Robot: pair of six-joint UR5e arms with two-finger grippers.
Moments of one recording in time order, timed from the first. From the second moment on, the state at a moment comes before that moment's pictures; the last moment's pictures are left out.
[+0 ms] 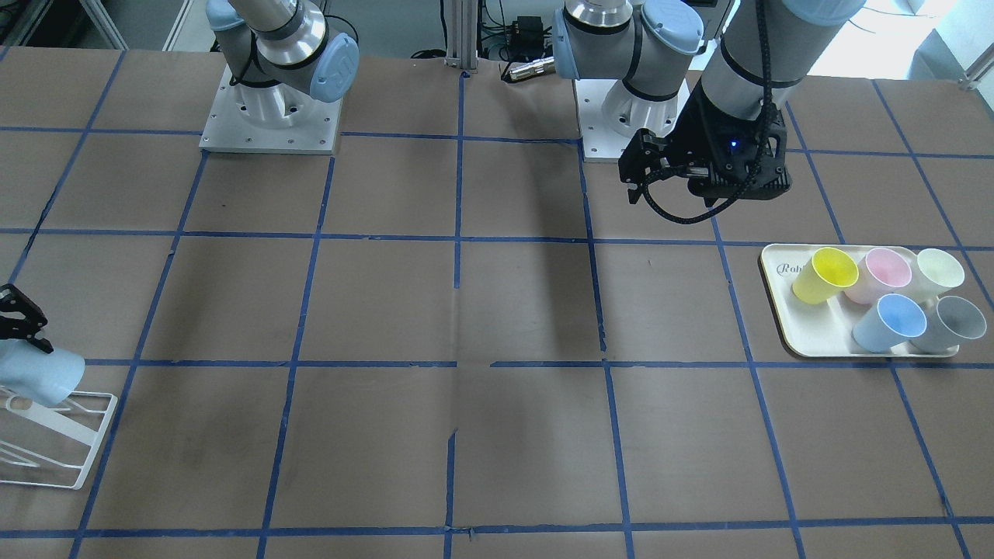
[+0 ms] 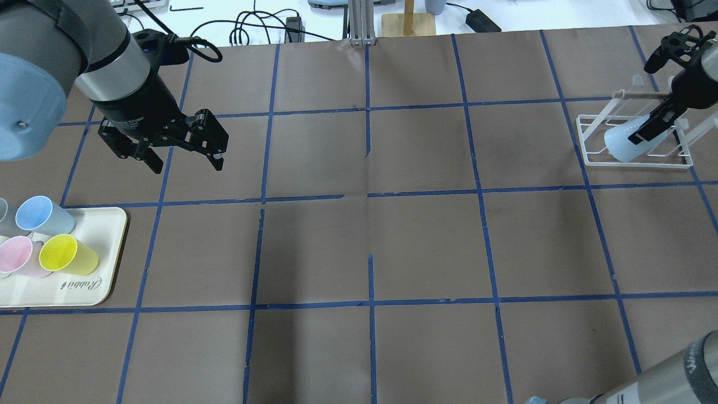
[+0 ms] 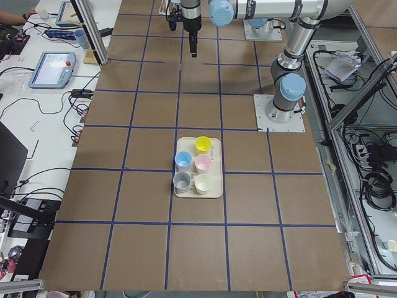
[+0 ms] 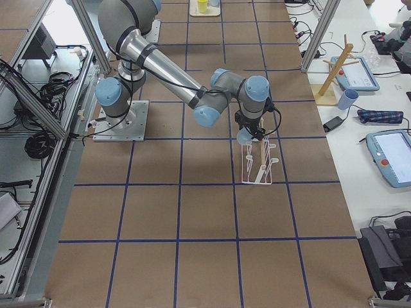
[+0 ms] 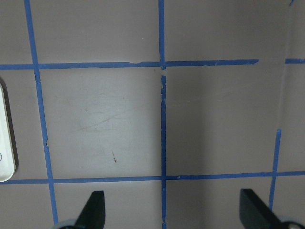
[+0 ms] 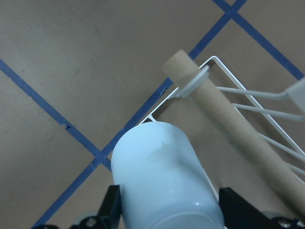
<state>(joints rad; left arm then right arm) -1.53 -1.55 -1.64 -1.61 1.55 0.04 1.04 -1.19 1.62 -2.01 -1.46 -1.28</state>
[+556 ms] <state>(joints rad) -1.53 -1.55 -1.64 -1.60 1.54 0.01 1.04 -1.23 1.60 -1.98 -1.46 -1.28</state>
